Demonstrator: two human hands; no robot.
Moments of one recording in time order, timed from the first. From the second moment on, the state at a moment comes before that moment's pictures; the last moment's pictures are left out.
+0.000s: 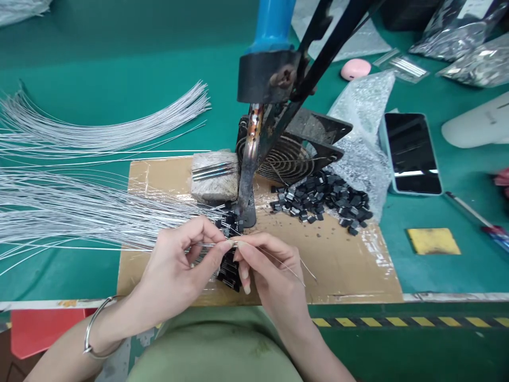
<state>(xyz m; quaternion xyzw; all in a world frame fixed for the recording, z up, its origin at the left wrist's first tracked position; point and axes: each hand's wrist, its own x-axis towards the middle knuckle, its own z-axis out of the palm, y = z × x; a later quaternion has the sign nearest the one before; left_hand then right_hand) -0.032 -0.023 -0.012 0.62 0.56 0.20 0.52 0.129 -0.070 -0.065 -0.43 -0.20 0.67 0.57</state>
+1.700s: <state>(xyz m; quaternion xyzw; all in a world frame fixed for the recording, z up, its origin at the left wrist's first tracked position) -0.020 -0.037 -0.025 0.57 0.57 0.32 0.49 0.123 -0.074 -0.067 -0.44 -0.18 0.65 0.59</state>
